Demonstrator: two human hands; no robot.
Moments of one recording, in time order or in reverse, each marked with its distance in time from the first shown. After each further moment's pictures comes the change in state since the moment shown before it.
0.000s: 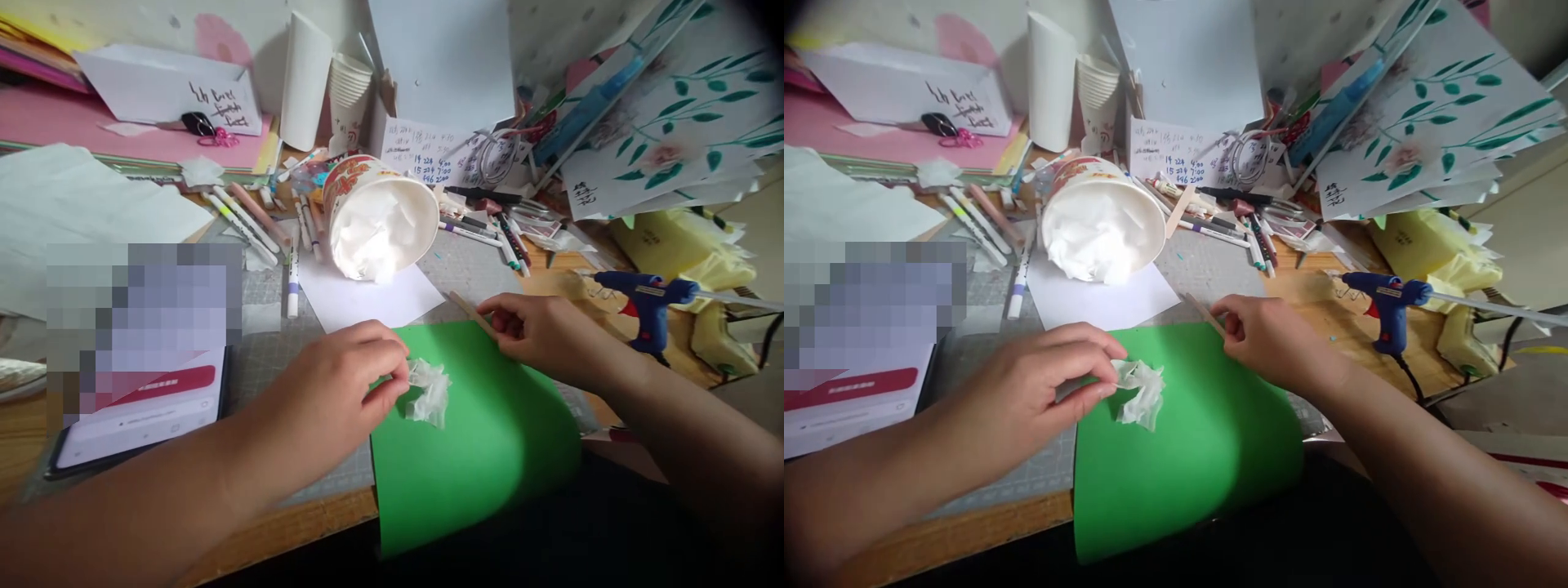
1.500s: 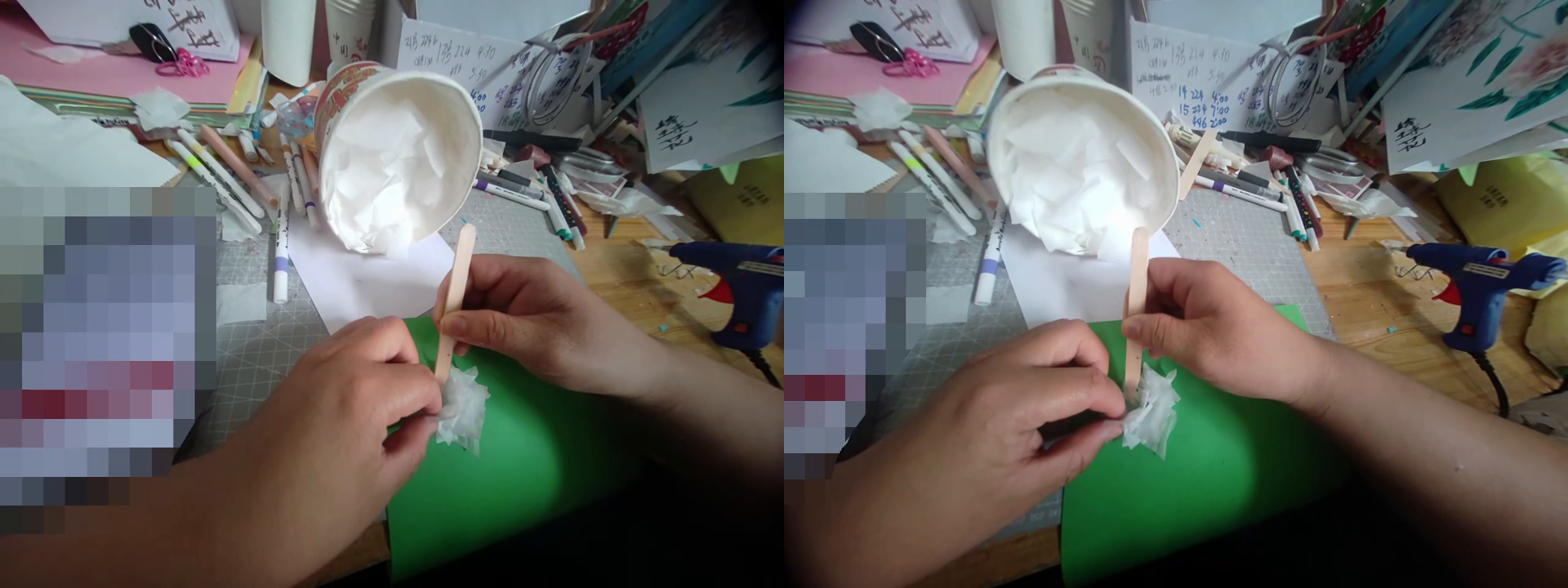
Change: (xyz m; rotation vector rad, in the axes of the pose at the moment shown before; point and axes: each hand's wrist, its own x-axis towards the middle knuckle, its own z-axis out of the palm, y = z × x) left_hand -0.006 0.003 0.015 0.020 0.047 -0.009; right_hand 0.032 -0.066 0.012 1.008 -0.262 -0.155
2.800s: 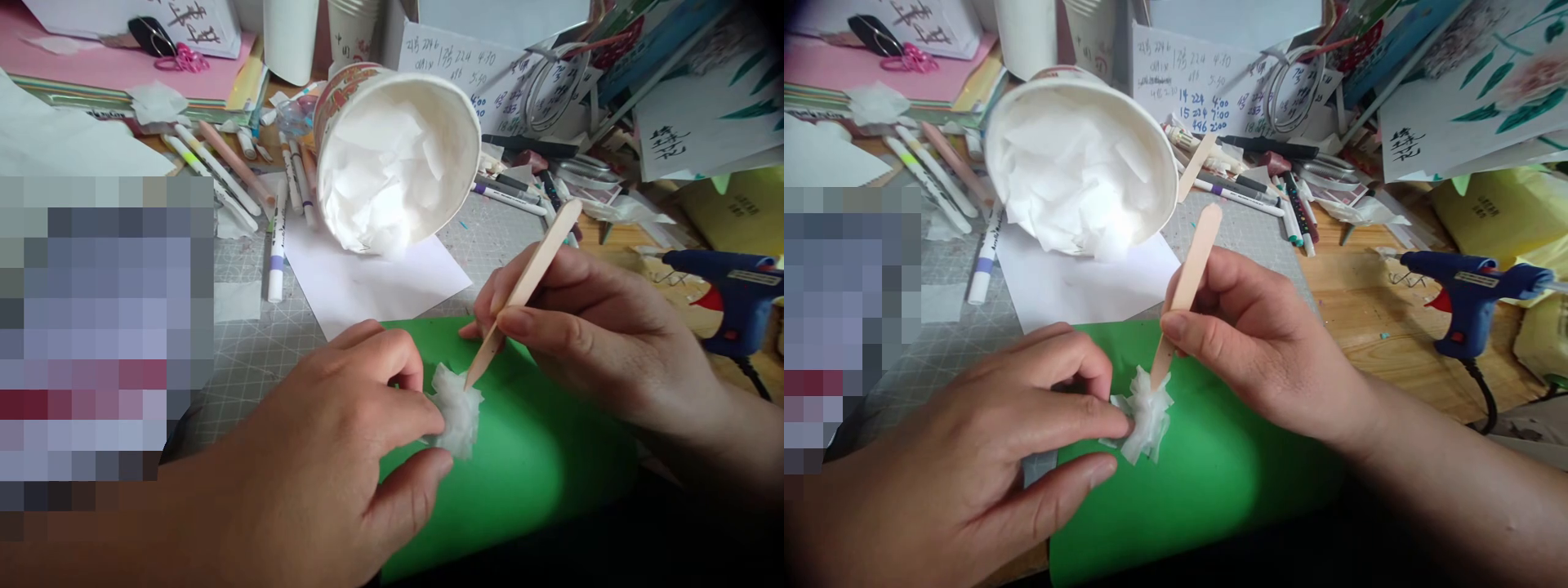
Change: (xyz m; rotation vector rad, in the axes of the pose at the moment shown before) left_hand 0.000 0.012 -0.013 0.061 -0.208 -0.049; right_hand -0.026 0.000 -0.002 0.223 0.197 -0.114
